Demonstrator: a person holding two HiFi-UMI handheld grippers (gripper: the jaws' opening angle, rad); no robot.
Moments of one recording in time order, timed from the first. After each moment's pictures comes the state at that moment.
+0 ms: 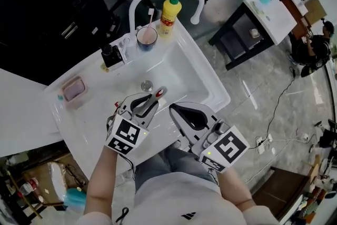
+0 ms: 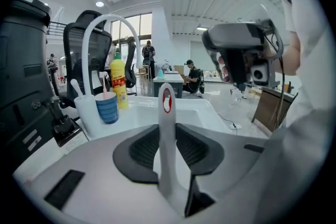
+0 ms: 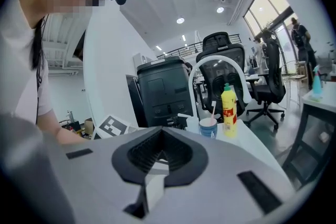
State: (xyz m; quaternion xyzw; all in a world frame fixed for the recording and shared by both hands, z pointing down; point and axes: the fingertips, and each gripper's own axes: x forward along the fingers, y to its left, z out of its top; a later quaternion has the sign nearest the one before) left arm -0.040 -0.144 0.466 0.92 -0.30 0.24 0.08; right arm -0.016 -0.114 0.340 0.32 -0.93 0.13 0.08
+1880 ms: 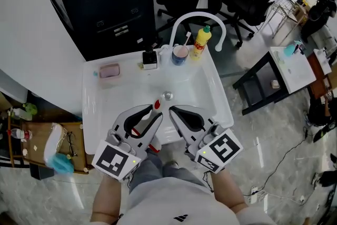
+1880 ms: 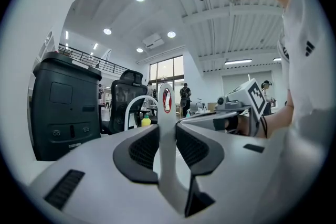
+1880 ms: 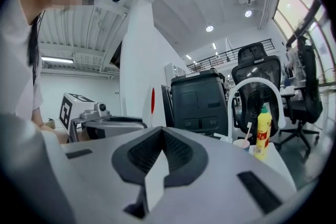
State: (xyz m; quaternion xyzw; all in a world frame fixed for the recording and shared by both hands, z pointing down) left arm -0.069 -0.028 0.280 0.86 -0.52 0.02 0.02; right arm -0.040 -0.043 0.283 0.17 -0.98 0.05 0.03
